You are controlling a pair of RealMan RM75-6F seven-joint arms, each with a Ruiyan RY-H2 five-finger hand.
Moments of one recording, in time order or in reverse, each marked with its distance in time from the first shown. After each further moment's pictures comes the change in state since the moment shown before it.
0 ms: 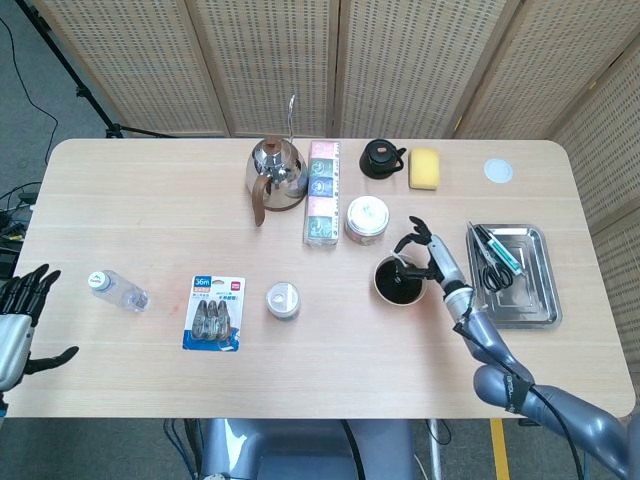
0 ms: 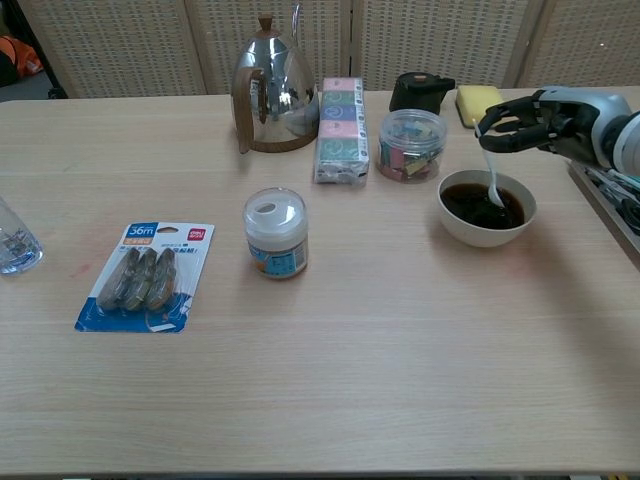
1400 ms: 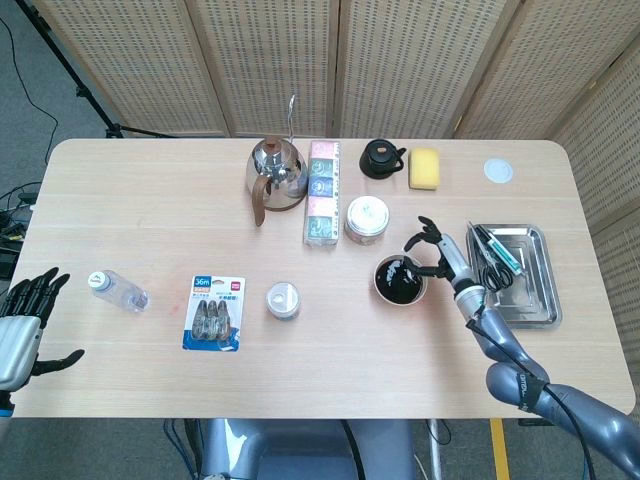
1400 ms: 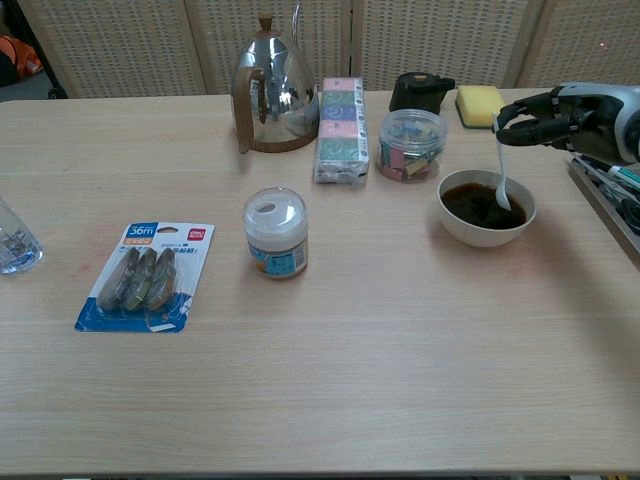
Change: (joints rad) left arm -0.009 -0.006 0.011 0.000 0.000 -0.024 0.010; right arm -0.014 0.060 0.008 -0.011 -0.026 -0.064 0.083
